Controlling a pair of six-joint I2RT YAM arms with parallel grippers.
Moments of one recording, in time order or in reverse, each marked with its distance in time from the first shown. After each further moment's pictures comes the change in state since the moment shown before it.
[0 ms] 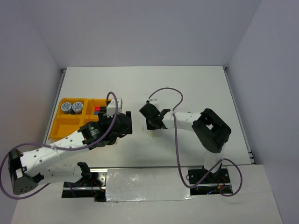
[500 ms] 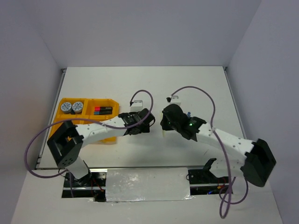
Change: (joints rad) left arm 0.077 0.549 0.100 0.187 0.178 -0.116; right arm -0.038 -0.587 -0.288 -0.035 -0.016 0.008
